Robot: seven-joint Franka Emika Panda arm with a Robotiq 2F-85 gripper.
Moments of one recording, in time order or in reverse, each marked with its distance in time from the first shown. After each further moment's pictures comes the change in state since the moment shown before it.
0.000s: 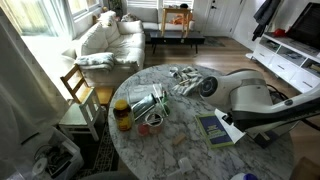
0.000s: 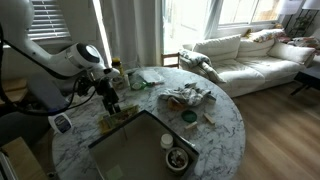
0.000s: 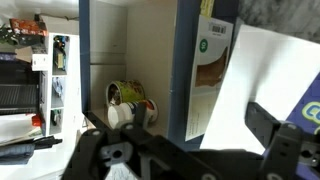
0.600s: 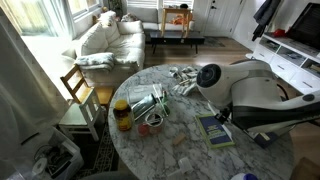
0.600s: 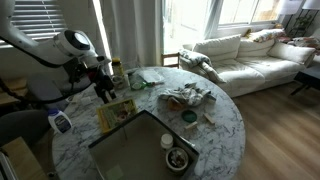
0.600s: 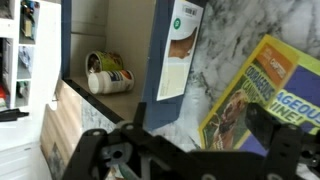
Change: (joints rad) arm 0.000 -0.096 0.092 0.010 0.081 0.043 -0.150
